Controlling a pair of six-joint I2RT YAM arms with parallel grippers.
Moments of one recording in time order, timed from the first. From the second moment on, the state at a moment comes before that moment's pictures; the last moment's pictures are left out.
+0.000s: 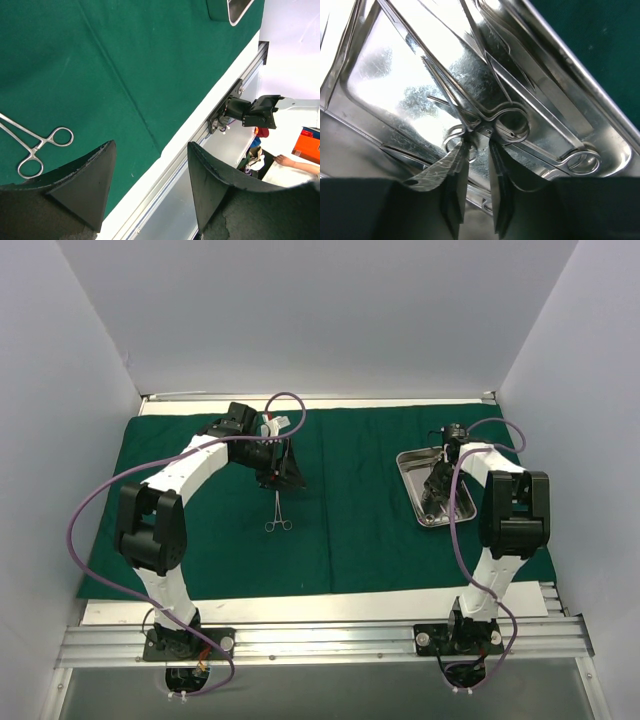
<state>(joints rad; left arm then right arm) -0.33 1.84 1.47 -0.72 0.79 -0.31 -0.03 1.88 1.22 -0.63 0.06 0.63</state>
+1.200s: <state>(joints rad) -0.33 1.81 1.45 -0.51 0.85 -0.58 0.10 1.61 1.23 -0.67 -0.17 0.50</state>
